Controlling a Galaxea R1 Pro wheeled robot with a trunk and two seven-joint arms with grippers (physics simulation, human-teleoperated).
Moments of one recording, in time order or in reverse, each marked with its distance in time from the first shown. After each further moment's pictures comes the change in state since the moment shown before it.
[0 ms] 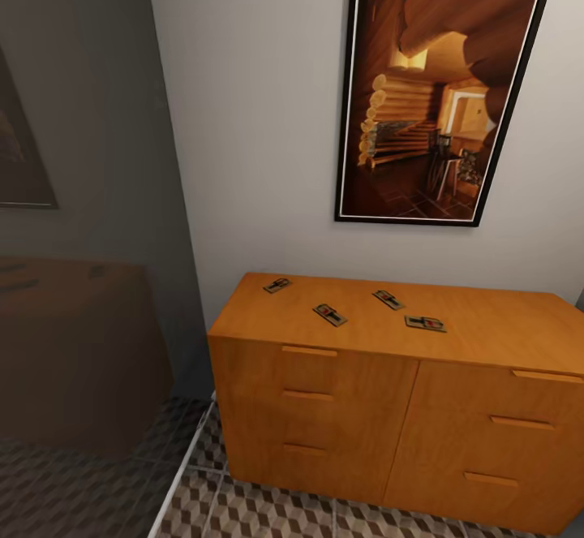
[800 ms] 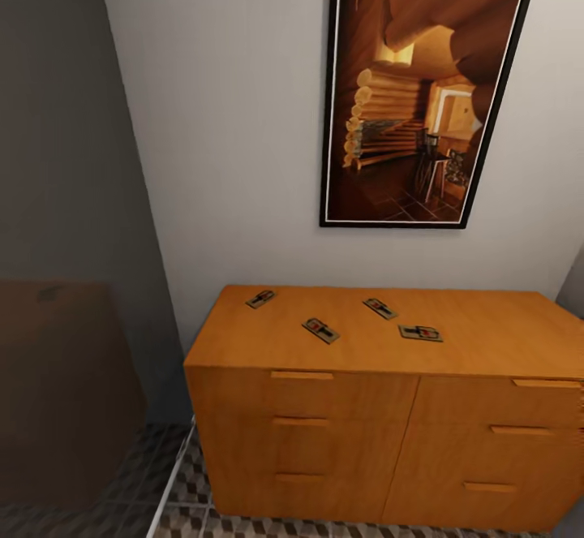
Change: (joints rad) left arm 0.000 0.000 0.000 0.000 0.000 -0.001 0.000; right arm 0.000 -0.002 0.000 0.000 0.000 0.001 0.000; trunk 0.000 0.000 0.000
